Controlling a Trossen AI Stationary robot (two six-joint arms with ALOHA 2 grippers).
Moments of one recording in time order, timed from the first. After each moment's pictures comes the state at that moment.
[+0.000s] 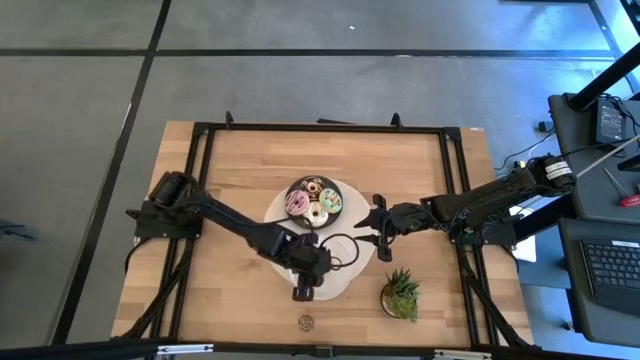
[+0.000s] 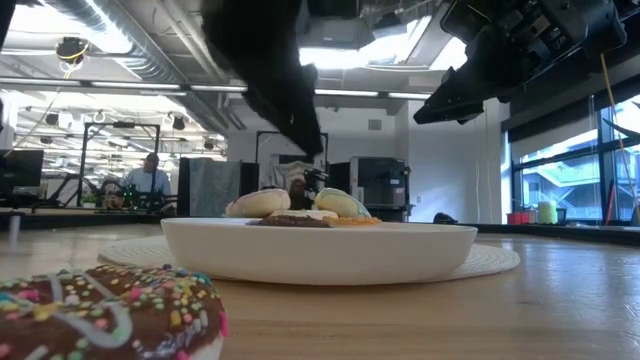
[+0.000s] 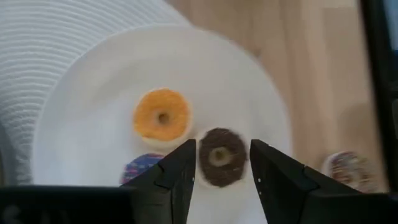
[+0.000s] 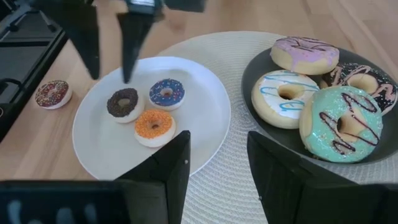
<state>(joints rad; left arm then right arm) -0.36 1.89 1.38 -0.50 -0.05 -0.35 0.24 1.28 0.60 0.12 0.14 0.16</state>
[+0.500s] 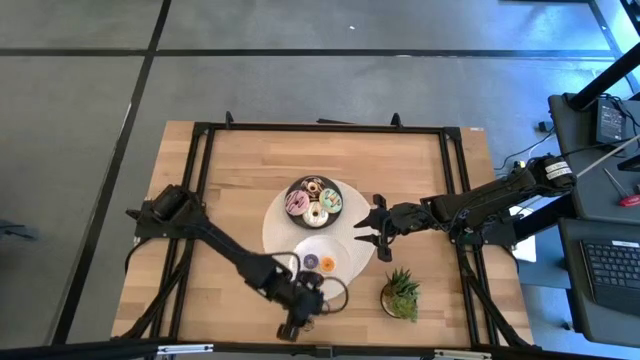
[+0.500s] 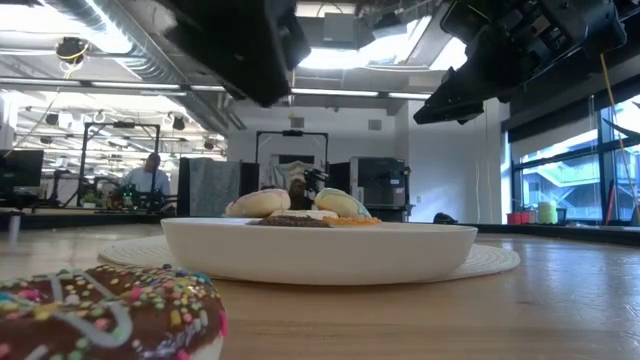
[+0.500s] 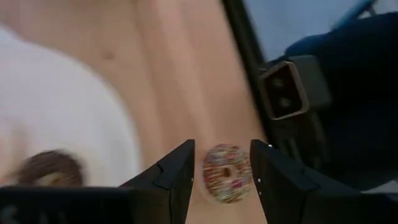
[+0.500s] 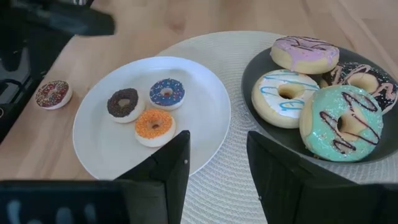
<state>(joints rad) -0.55 1.95 1.38 -0.31 0.02 -0.36 0.24 1.28 0.60 0.12 0.14 0.16</state>
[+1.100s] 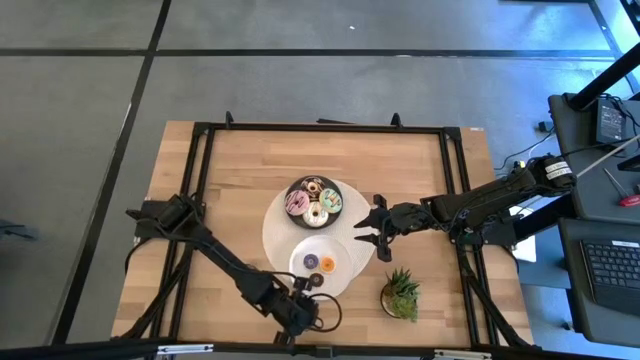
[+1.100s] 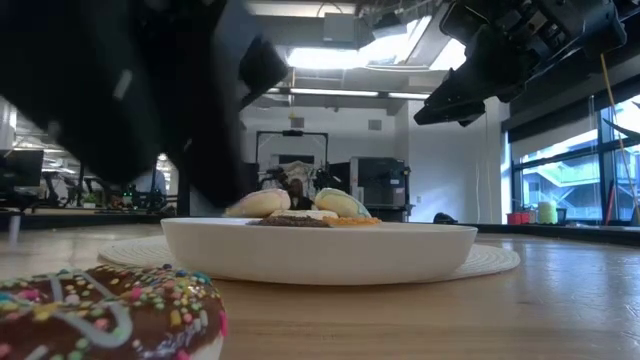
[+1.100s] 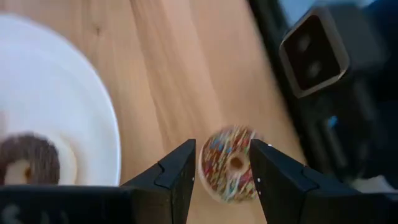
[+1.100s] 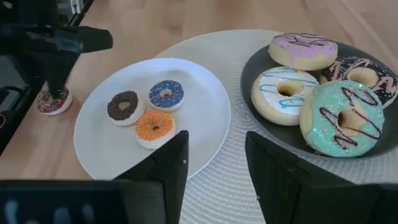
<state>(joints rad) -0.63 2.03 1.38 -0.29 -0.14 -0.35 0.24 1.28 0.60 0.12 0.14 0.20</state>
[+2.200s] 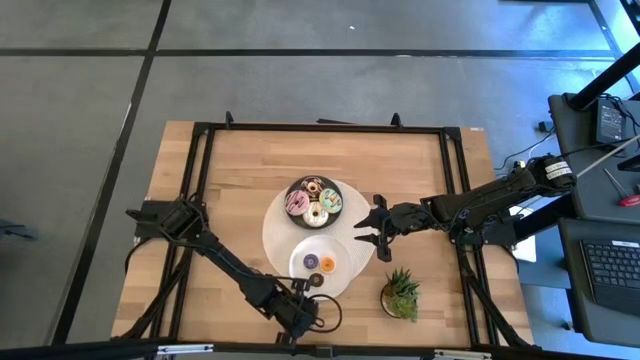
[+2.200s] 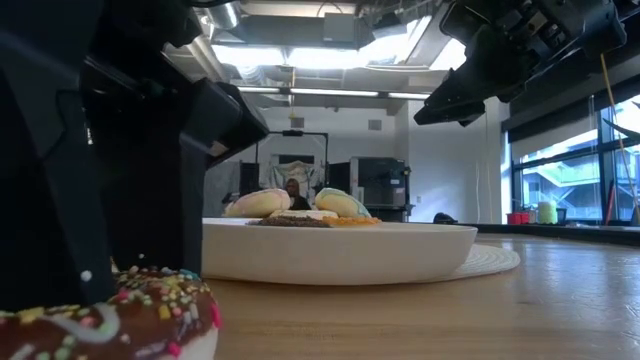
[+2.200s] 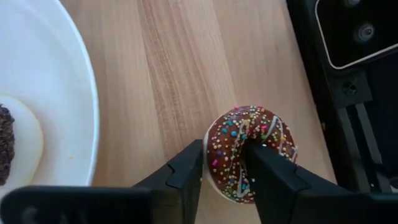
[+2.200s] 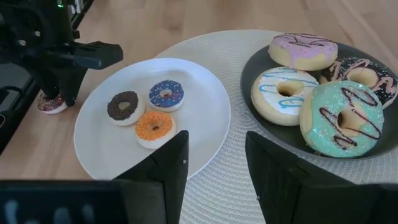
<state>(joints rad) -0.64 2.10 1.38 -0.31 -0.13 -0.44 0.24 1.28 0.60 0.12 0.14 0.20</state>
